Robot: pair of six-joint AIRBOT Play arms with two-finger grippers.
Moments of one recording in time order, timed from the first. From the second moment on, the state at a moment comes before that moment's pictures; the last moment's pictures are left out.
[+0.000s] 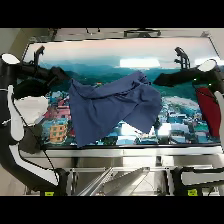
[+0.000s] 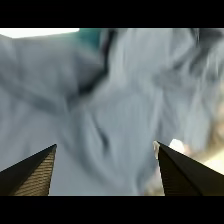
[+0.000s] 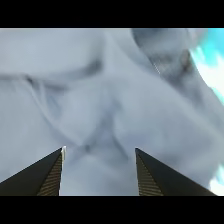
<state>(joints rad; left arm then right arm) 0.21 -1.78 1.81 0.83 -1.61 -1.30 -0.14 -1.56 1.41 -0.84 1.20 1.07</state>
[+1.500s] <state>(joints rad) 0.17 -0.98 0.38 0.73 -1.00 -1.17 -0.42 -1.61 1.12 -0.73 1.27 1.02</state>
